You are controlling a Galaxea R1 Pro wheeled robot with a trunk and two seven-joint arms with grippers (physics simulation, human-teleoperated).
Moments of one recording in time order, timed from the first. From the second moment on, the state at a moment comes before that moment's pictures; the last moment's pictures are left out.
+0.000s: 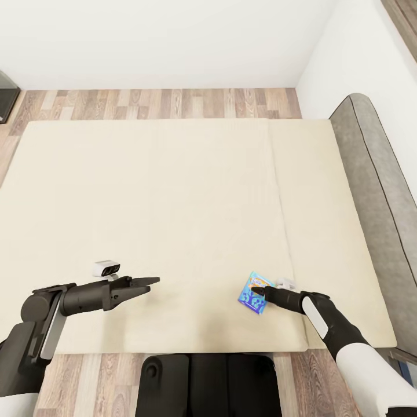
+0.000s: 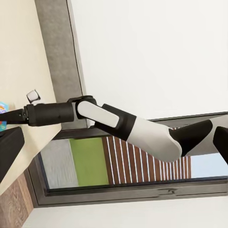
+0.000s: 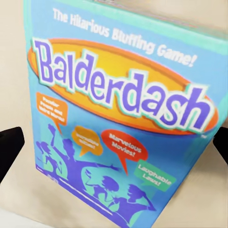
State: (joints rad) left arm -0.47 0.19 0.18 -1.49 0.22 0.97 -1.57; right arm -0.72 -0.15 0.04 -0.68 -0.43 0.57 0.40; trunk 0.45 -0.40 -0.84
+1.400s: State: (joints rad) left arm -0.47 0.19 0.18 -1.49 0.22 0.97 -1.57; right arm -0.73 -0.07 0.08 -0.69 -0.41 0.56 0.41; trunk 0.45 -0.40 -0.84
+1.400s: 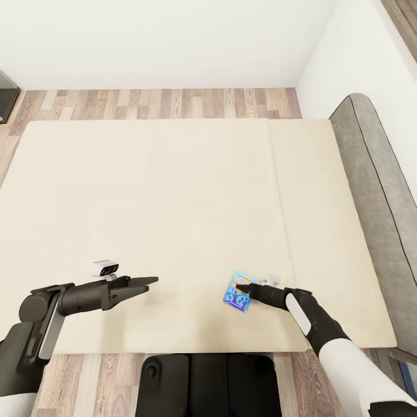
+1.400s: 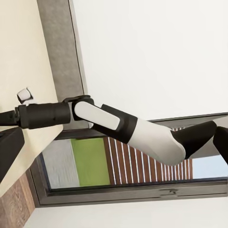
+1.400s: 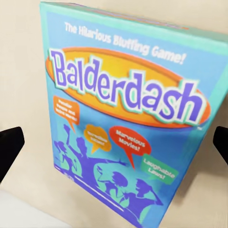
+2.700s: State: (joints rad) left arm -0.47 0.19 0.18 -1.48 0.22 0.97 -1.57; right arm -0.72 -0.07 0.08 -0.81 -0.41 0.59 0.42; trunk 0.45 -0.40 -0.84
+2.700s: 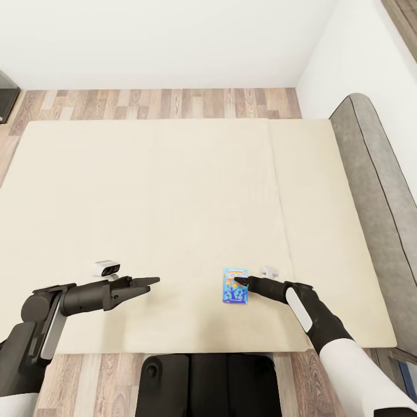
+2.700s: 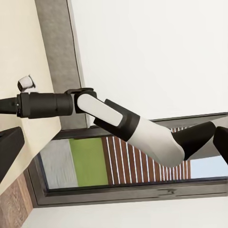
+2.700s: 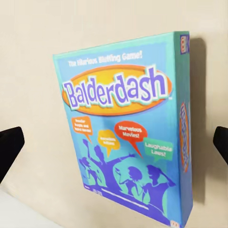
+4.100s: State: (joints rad) left arm -0.47 0.19 0.18 -1.48 0.22 0.97 -1.57; right arm -0.72 -0.07 0.08 -0.80 -0.41 0.59 0.42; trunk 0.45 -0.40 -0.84
